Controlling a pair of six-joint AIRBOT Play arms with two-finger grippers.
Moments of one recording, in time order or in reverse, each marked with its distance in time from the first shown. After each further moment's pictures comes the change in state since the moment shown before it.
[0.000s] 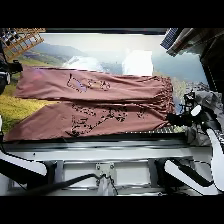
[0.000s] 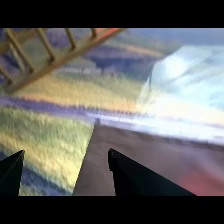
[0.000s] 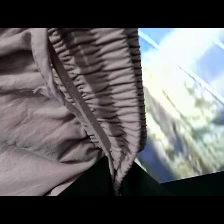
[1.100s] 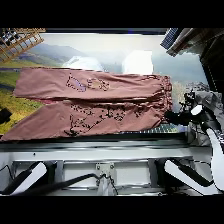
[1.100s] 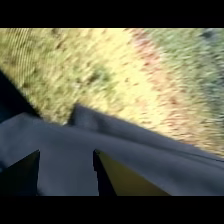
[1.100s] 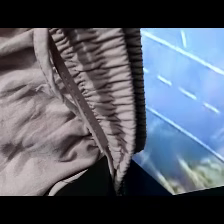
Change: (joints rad) left arm 0.217 0.694 -0.654 -0.137 -0.857 -0.355; right arm 0.001 -0.001 -0.001 0.138 -0.012 0.003
